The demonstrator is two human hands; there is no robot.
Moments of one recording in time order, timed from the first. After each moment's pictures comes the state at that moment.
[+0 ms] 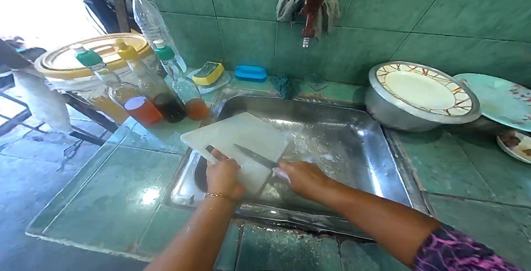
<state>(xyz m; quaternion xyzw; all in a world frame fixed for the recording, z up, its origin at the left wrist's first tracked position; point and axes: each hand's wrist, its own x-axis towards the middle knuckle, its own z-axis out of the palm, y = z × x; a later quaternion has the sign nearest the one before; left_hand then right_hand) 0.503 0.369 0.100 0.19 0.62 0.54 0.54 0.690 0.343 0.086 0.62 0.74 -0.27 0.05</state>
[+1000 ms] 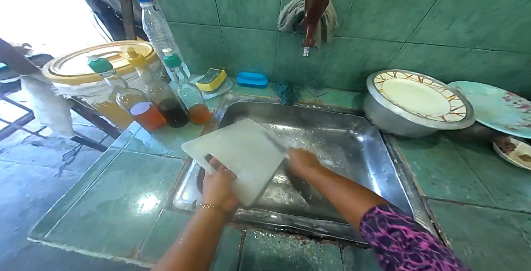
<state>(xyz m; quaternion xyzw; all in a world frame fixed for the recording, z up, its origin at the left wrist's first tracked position) 0.479 0.369 0.082 0.19 0.57 0.55 0.58 0.696 0.390 0.056 0.72 0.64 -0.27 0.04</state>
